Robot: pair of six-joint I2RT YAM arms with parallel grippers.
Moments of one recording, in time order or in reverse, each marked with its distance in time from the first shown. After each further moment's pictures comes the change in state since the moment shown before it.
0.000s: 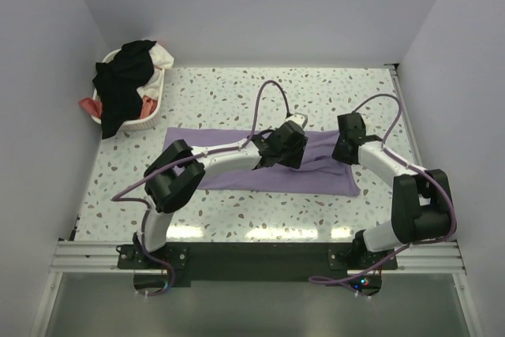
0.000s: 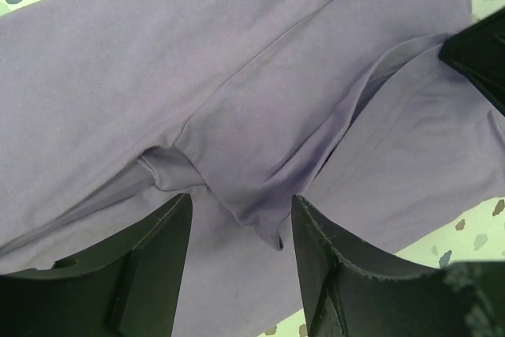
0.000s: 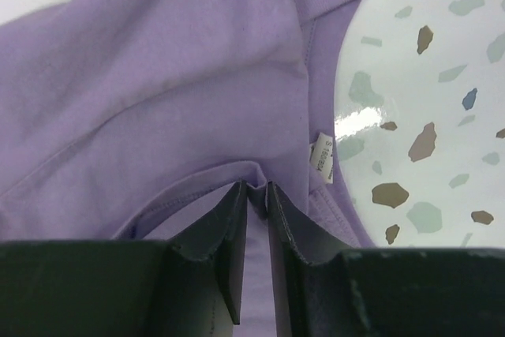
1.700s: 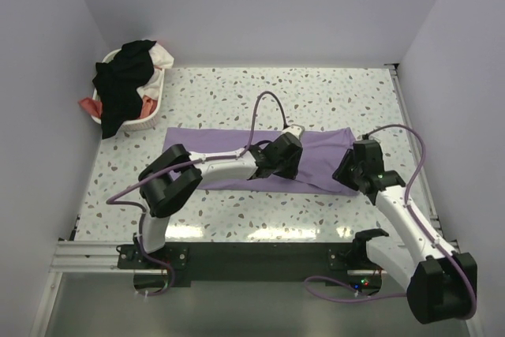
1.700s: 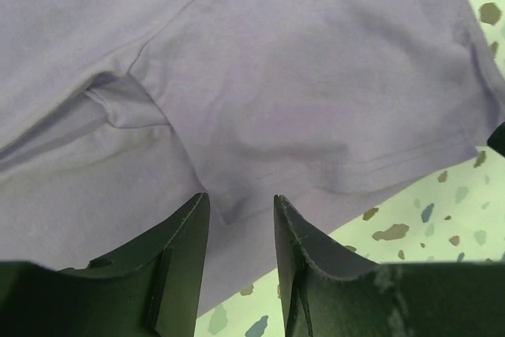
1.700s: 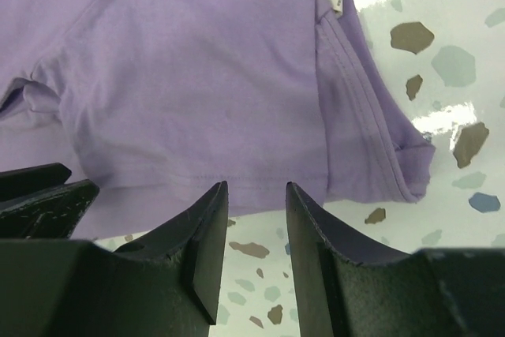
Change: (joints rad) left arm -0.039 -0.062 -0.138 0.071 0.049 -0.074; right arm -0.001 -0.556 -0.270 -0.167 -0.200 0.121
